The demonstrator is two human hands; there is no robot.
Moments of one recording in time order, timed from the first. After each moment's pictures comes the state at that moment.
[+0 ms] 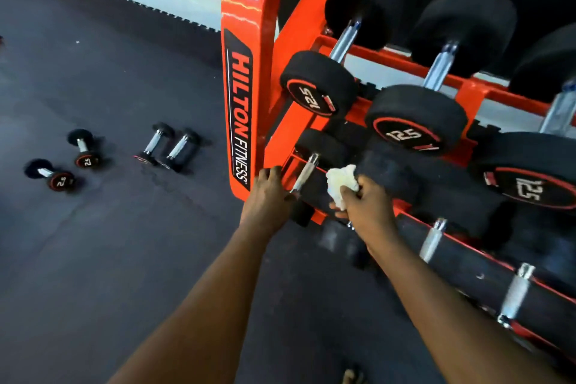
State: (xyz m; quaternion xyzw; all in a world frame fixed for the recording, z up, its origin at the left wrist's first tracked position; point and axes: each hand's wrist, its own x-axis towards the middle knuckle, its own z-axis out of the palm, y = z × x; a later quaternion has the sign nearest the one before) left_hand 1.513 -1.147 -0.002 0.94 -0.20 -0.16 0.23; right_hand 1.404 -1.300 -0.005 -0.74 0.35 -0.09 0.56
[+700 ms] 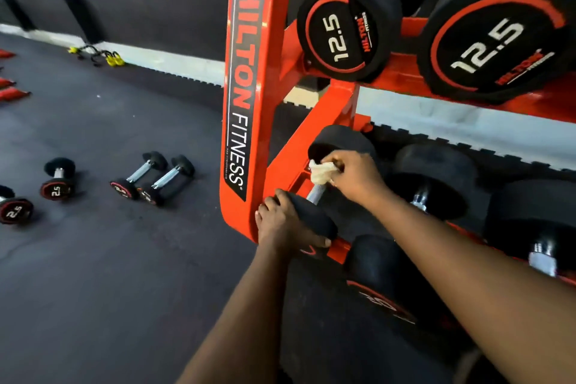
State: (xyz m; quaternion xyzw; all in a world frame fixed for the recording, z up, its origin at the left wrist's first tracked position) left_hand 1.557 -1.148 -0.268 0.96 -0.17 -0.11 0.17; right_hand 1.530 -1.315 -0.217 -0.90 0.17 -0.17 0.36
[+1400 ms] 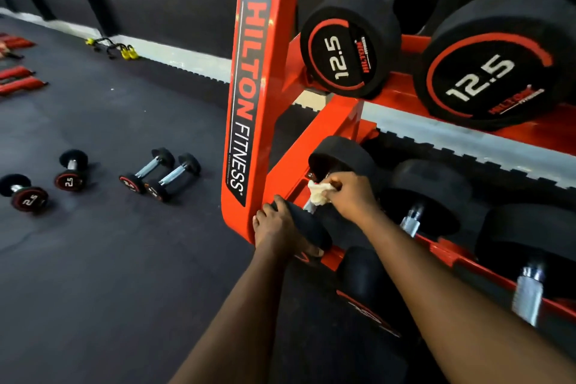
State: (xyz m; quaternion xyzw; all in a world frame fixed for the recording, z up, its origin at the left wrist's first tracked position) left_hand 1.555 -1.154 -0.253 0.97 -0.15 -0.14 0.14; right_hand 1.533 -1.324 -0.234 -0.90 0.19 -0.14 0.36
